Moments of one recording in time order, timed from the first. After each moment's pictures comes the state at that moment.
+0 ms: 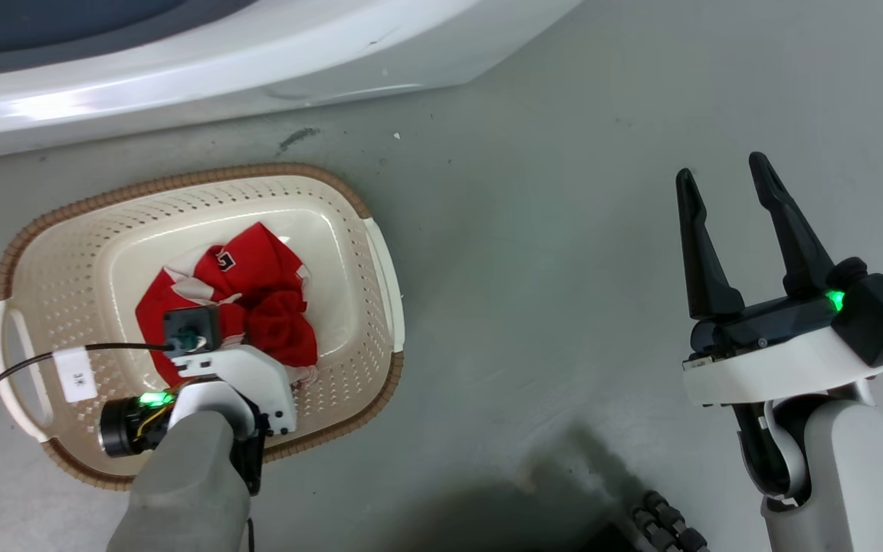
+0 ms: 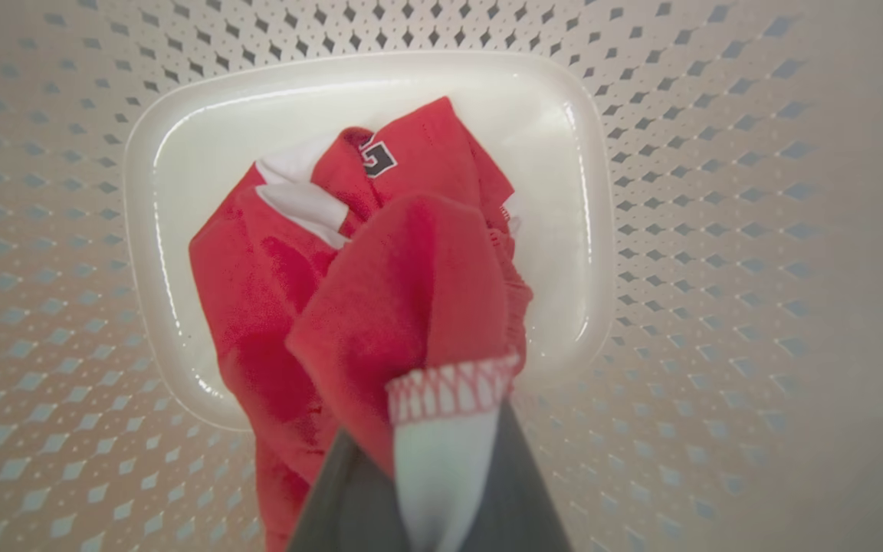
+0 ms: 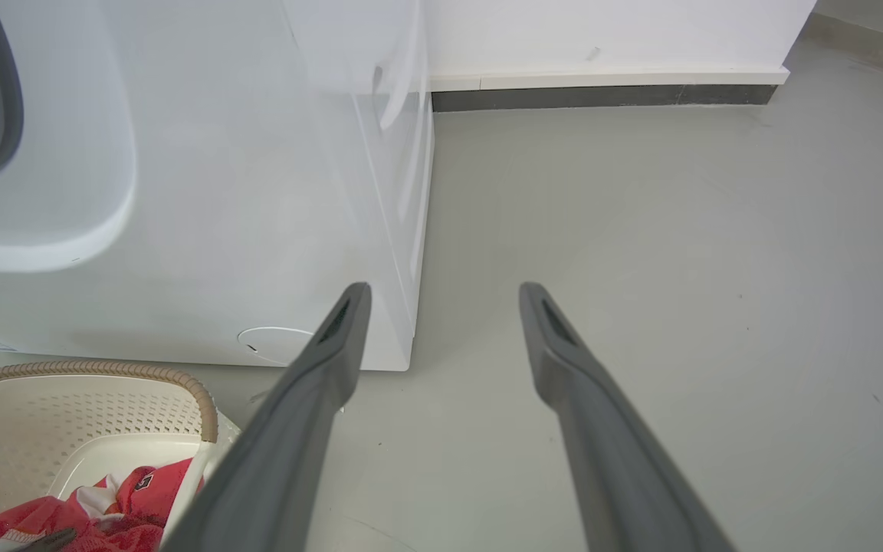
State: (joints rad) left arm -0.68 0.11 -0.15 1.17 -0.30 0.07 -0.25; right arm -0.28 -0.05 0.10 -0.07 0.15 0.13 -0.14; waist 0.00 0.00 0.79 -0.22
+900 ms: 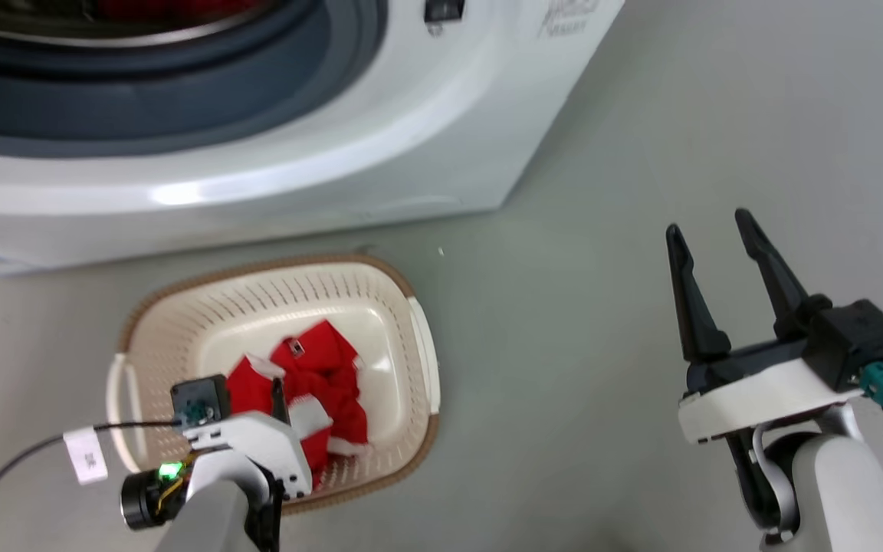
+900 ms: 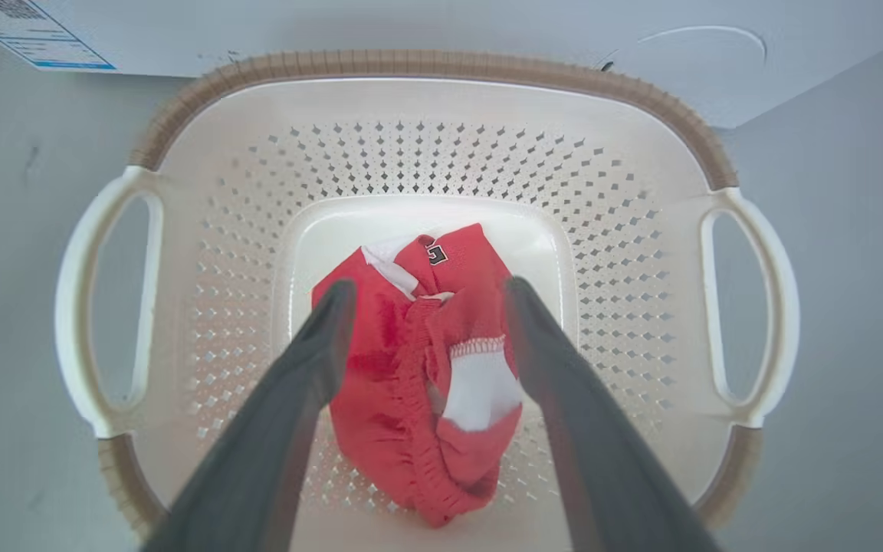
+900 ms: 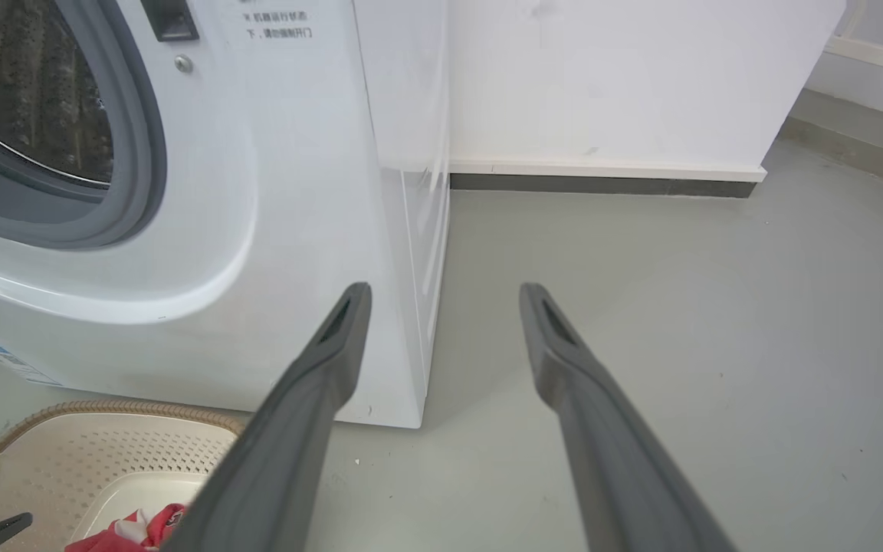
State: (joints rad) left arm -0.50 0.08 -0.09 1.06 -0.33 0.07 -0.26; right arm -0.22 -0.05 0.08 -0.02 0.08 0.13 -0.12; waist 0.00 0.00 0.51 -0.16
